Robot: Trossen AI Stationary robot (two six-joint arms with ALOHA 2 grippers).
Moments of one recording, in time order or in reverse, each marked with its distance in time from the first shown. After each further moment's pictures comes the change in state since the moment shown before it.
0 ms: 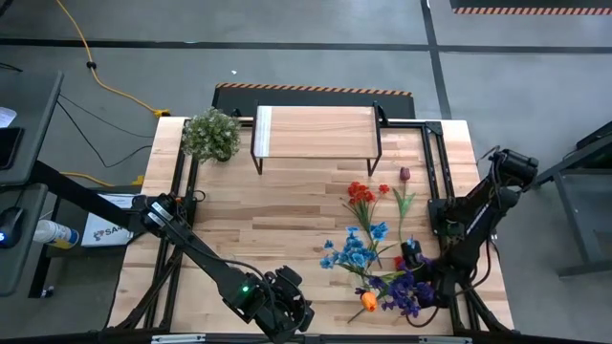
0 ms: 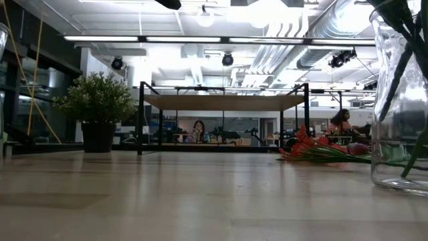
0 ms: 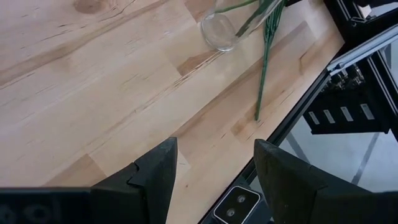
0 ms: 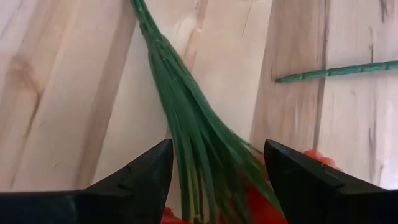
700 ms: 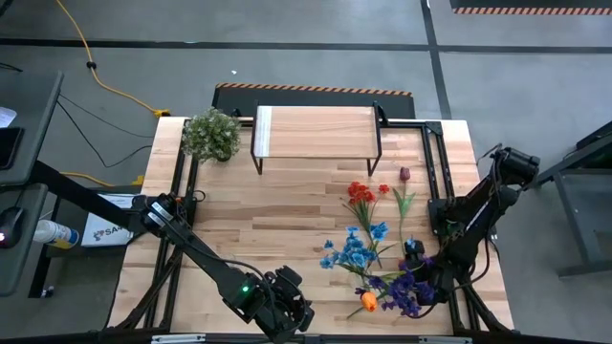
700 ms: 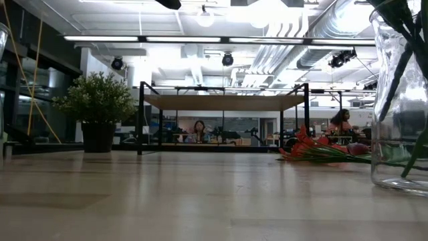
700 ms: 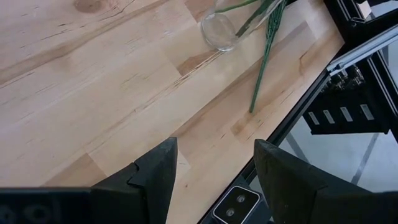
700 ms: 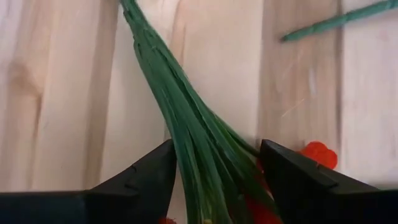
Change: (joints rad) left arm 0.000 0.000 0.000 0.000 0.001 -0.003; right arm -0.018 -0.004 -0.068 0.077 -0.129 0.174
